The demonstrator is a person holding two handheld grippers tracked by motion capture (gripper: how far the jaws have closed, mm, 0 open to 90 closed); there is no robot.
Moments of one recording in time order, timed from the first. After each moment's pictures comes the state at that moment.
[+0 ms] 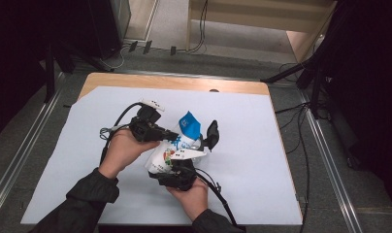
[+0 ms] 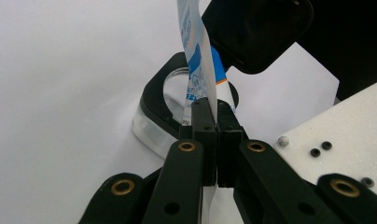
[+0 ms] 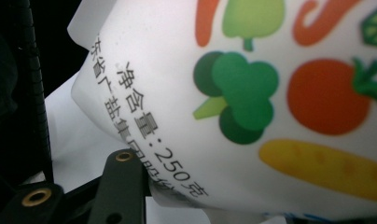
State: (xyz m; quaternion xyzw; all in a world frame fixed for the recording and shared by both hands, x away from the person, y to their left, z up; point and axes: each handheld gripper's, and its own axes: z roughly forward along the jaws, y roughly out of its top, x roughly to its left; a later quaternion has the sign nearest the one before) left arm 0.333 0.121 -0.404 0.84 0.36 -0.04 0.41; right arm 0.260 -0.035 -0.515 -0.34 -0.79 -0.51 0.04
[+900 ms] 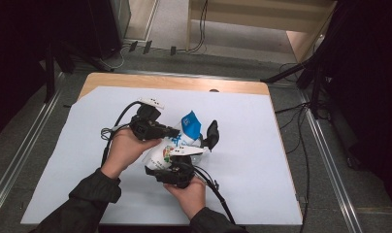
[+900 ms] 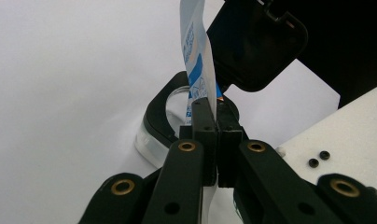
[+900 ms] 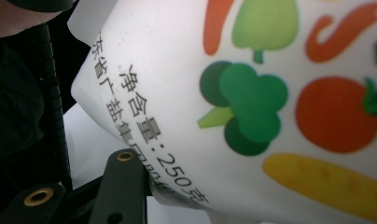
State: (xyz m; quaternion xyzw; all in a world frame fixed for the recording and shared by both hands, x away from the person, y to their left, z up) left arm 0.333 0.121 -0.401 0.83 0.36 -0.02 0.43; right arm 0.265 -0.030 -0.507 -0.35 -0.77 -0.53 0.07
